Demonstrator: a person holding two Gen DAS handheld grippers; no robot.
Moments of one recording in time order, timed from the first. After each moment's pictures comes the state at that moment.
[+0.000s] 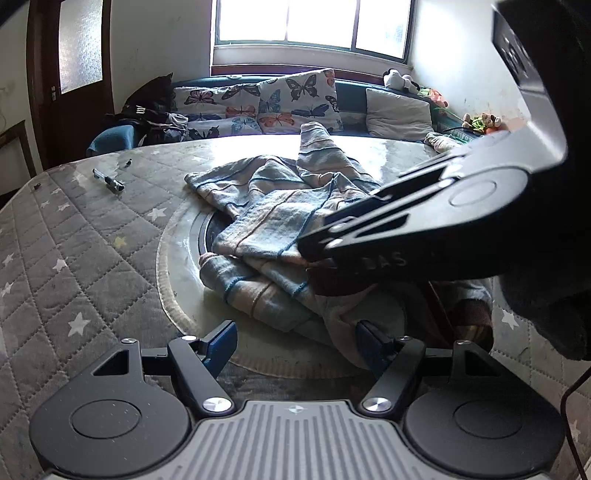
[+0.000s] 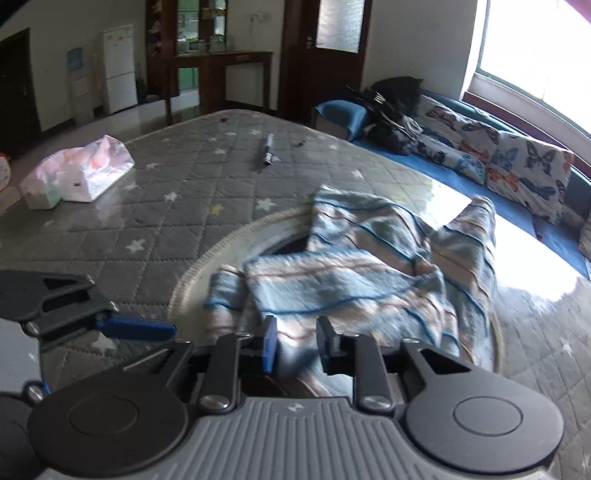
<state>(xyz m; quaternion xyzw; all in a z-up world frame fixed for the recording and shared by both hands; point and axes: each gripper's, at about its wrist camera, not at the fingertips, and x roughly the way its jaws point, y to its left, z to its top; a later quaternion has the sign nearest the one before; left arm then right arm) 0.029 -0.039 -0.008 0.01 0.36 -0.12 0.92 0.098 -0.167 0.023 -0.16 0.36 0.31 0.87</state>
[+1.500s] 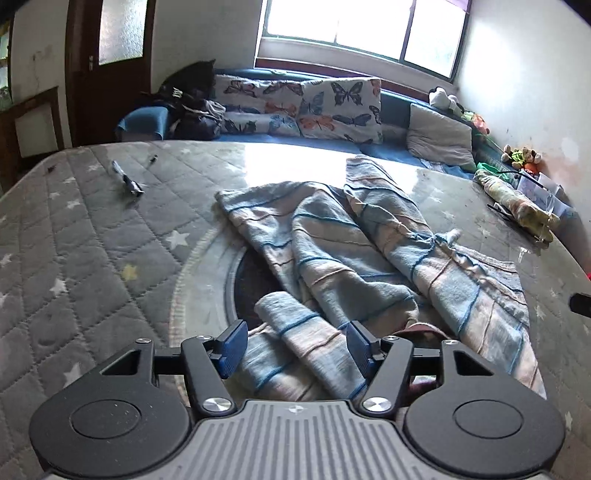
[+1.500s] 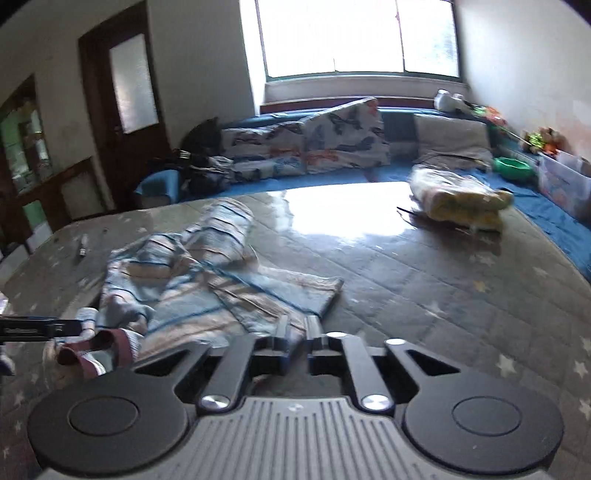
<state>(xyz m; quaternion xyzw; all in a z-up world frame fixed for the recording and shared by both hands) 0.105 -0.026 -0.001 -0.05 0.38 -0.06 0.92 0.051 -0.368 0.023 0.05 0.31 0.05 0.95</state>
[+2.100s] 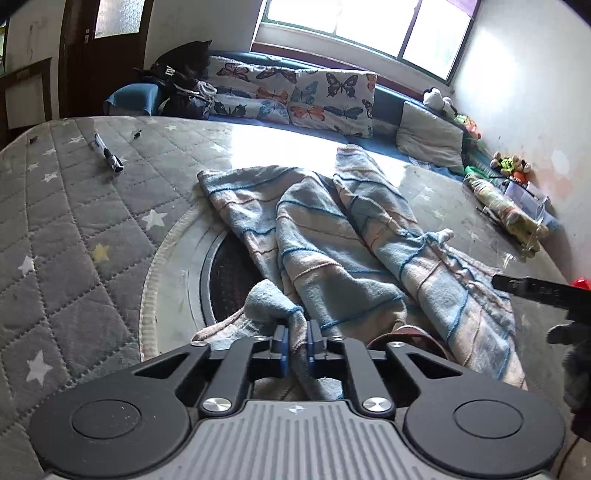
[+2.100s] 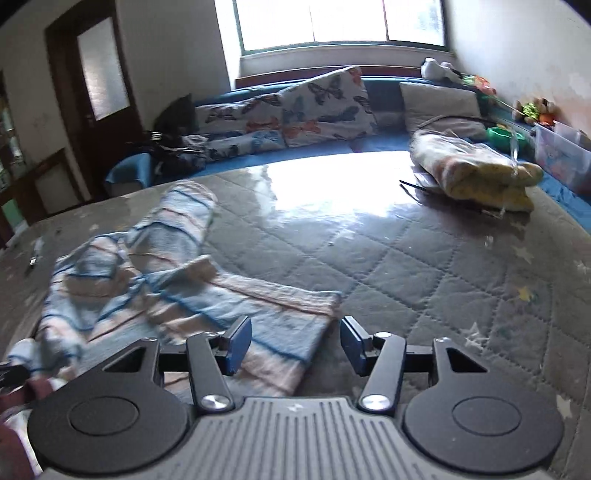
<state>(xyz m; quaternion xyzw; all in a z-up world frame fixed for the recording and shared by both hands) 0.109 -0.019 -0.007 -0.09 0.39 -0.09 0.91 0.142 -0.367 -0.025 0.07 0.36 0.01 0.93</state>
